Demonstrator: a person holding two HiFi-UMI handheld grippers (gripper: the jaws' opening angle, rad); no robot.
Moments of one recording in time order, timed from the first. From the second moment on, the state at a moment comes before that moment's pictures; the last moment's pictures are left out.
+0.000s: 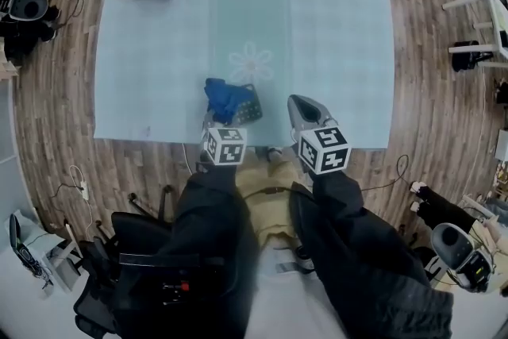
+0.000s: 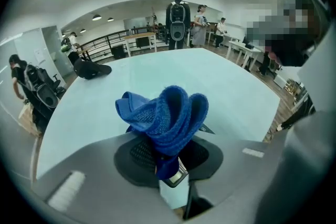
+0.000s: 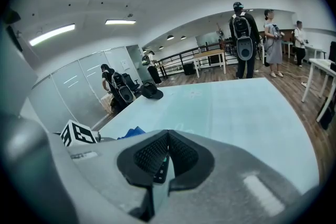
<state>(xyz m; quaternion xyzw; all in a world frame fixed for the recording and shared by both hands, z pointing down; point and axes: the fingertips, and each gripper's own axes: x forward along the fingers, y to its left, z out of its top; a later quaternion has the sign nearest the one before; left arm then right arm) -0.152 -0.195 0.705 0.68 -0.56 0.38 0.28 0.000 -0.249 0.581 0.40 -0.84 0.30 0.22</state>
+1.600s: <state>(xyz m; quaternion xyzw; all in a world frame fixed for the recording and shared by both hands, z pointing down) -0.154 -0.221 0.657 0.74 -0.50 0.37 0.24 0.034 -0.232 0.577 0.44 -0.82 0.31 0.19</state>
